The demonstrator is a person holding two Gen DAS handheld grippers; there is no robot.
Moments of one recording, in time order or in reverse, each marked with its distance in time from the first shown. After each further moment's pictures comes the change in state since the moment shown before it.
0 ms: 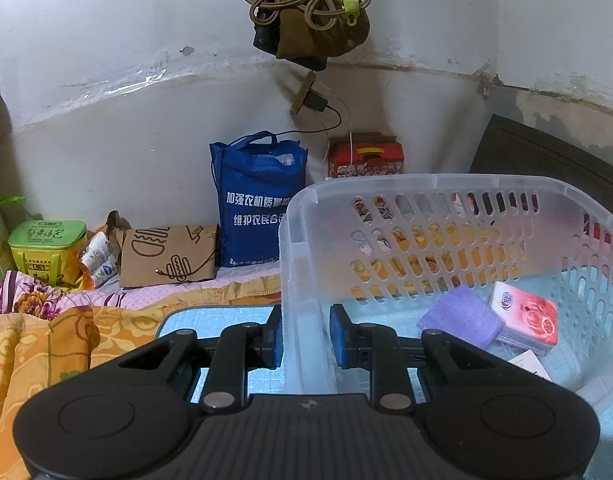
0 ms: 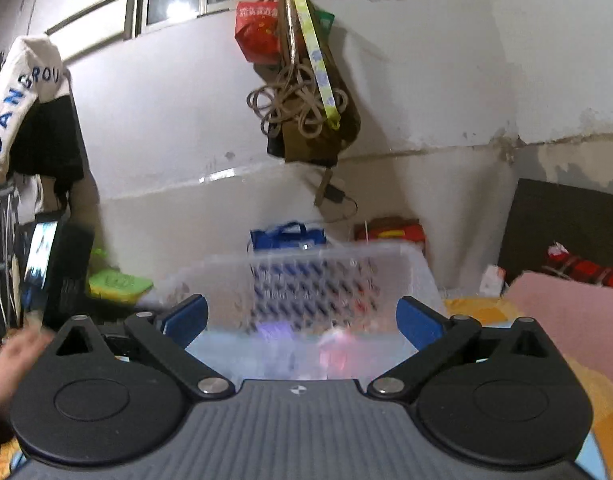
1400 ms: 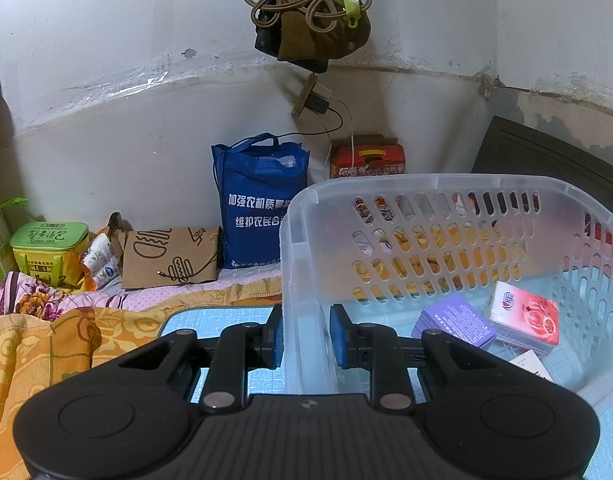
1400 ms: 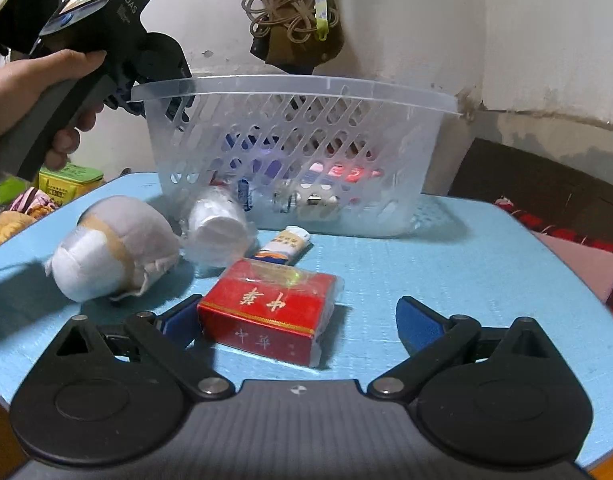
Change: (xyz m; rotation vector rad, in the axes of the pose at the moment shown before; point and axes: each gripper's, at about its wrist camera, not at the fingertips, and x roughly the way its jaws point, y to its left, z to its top) left arm -0.001 -0.002 -0.002 0.004 -0.011 0.011; right arm -0.011 0.066 -0.131 -0.142 0.163 -0.229
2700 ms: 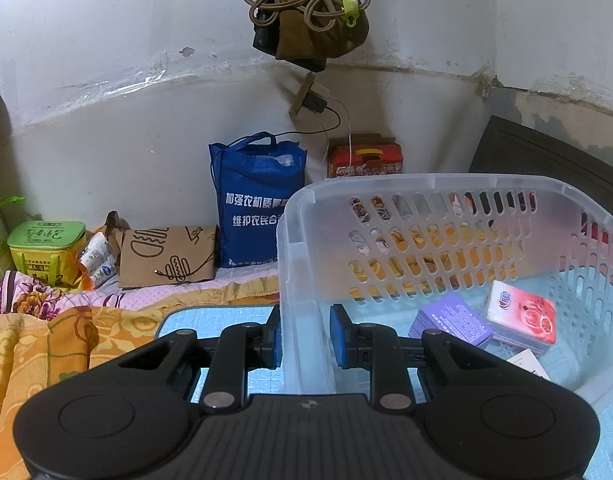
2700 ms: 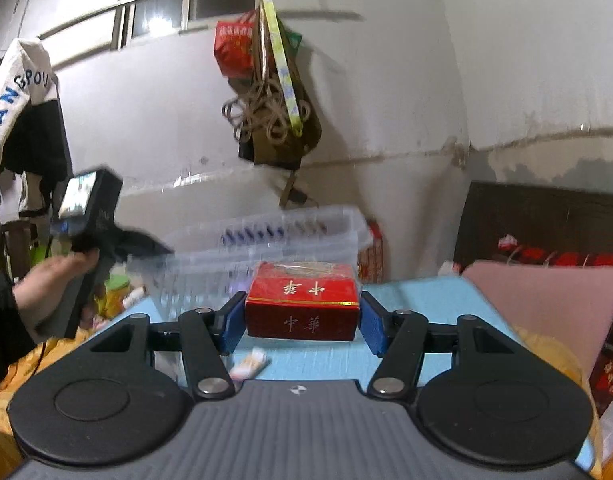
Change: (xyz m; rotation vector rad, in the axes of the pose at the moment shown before) left arm 0.000 0.003 0.000 -0.003 0.006 -0.014; right arm -0.079 -0.094 0.052 0.168 -0.241 0.118
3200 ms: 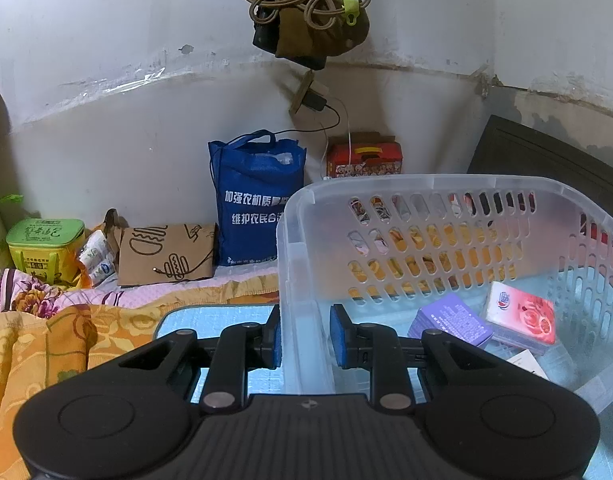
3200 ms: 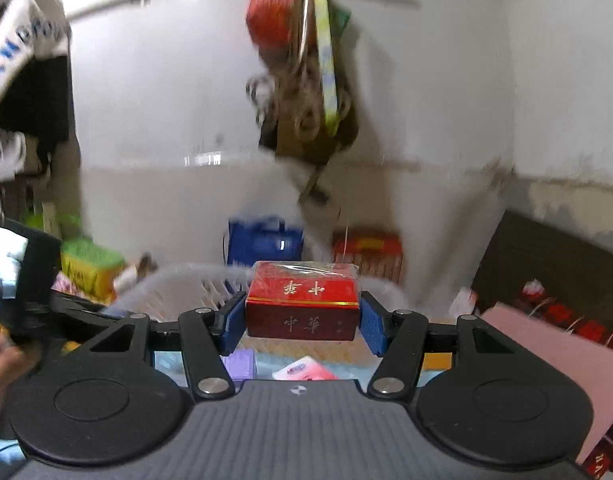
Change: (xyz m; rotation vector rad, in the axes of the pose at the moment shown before) left arm 0.001 0.001 0.002 -0.004 0.007 -0.001; right arm 0.147 0.027 0.096 -0.157 0.145 0.032
